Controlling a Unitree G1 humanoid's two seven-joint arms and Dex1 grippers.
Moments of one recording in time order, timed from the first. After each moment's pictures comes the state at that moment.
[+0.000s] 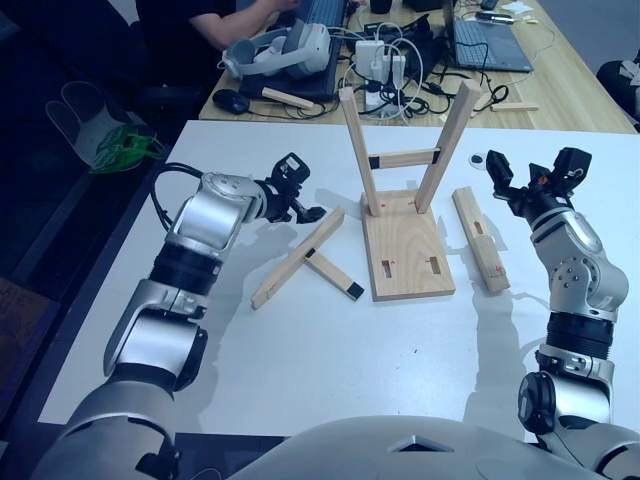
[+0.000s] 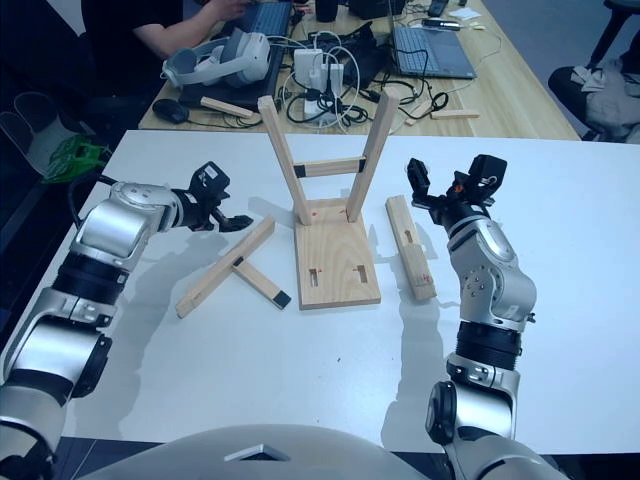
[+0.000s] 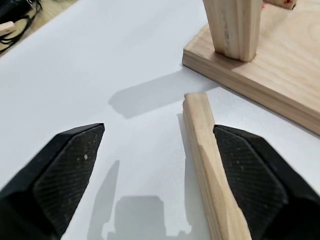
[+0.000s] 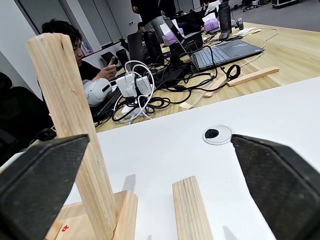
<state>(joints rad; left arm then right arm) -0.73 0.54 -0.35 0.39 -0.10 0.71 -0.79 -0.35 -0.23 -0.33 0.01 0.48 0.57 0.17</state>
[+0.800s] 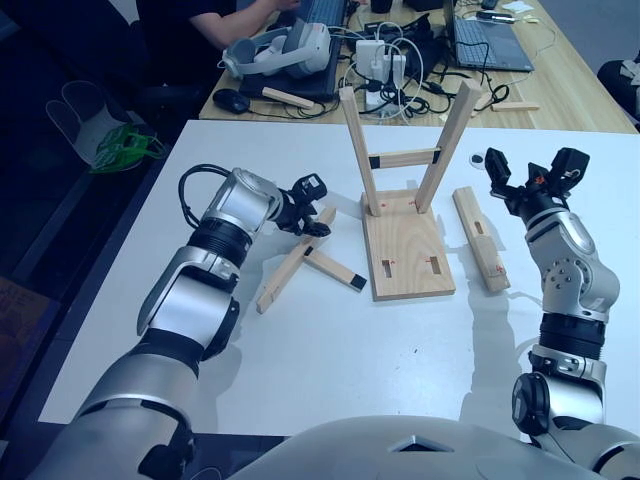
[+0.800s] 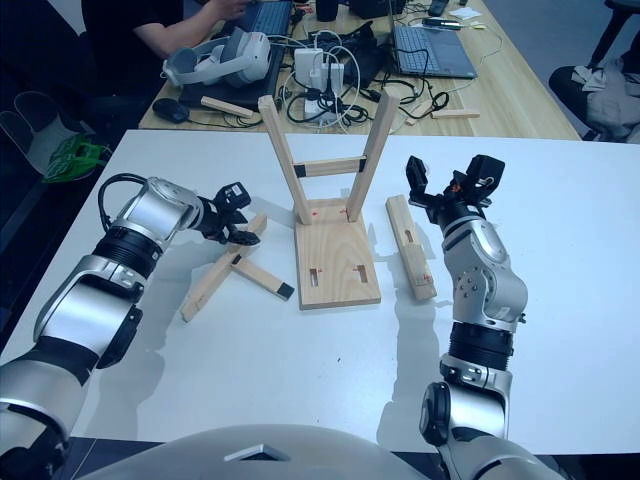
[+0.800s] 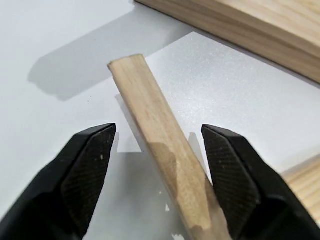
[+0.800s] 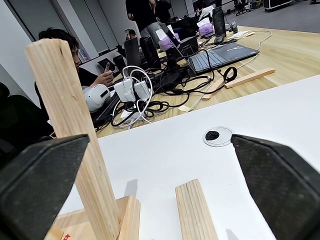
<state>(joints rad) -0.89 0.41 -0.43 0.84 0.10 0.53 -1.00 -0.35 -0.20 -0.33 0.00 0.48 0.53 0.14</state>
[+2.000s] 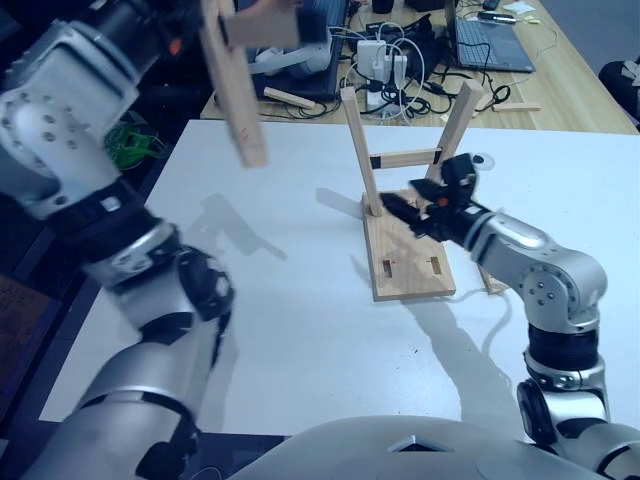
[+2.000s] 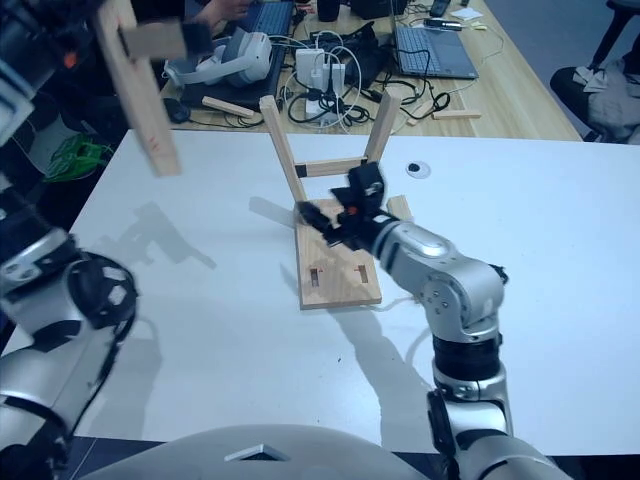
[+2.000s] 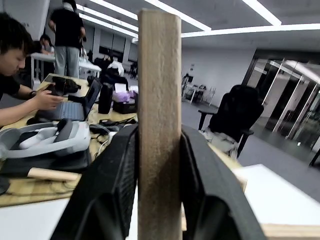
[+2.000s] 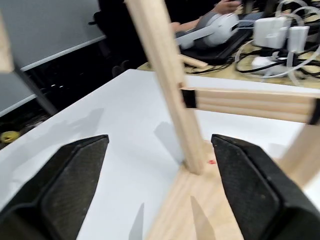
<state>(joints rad) -1.03 0.26 0.62 -0.06 -0.39 1.07 -0.46 -0.39 -0.21 0.08 -0.41 0.65 1.05 0.24</state>
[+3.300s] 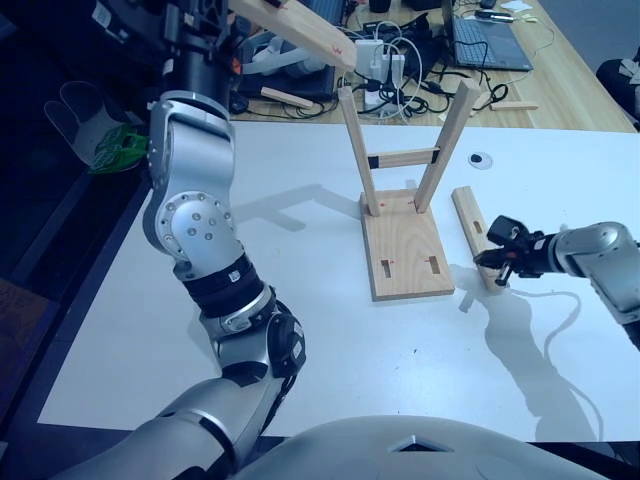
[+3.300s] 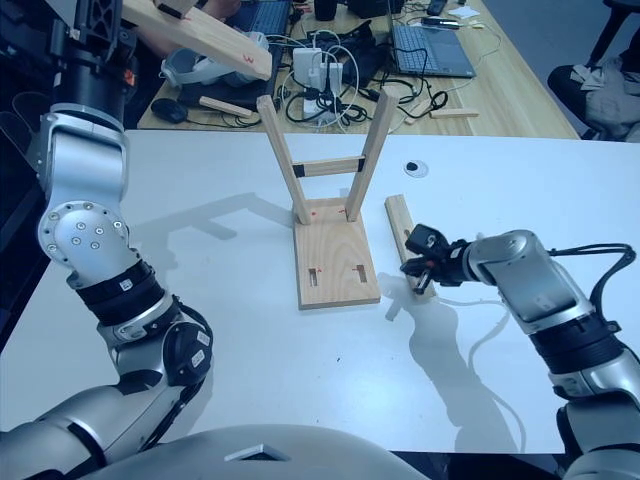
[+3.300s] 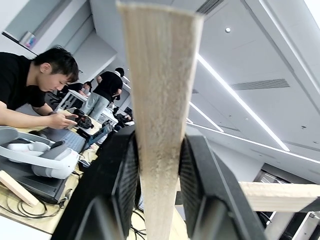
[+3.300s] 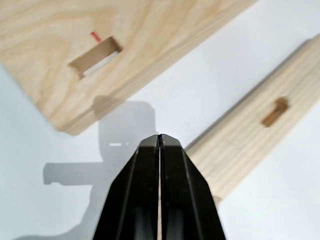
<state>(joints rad) -0.72 -0.01 0.44 -0.32 -0.67 0.57 0.10 -0.35 -0.91 0.39 -0.08 0.18 0.76 0.95</state>
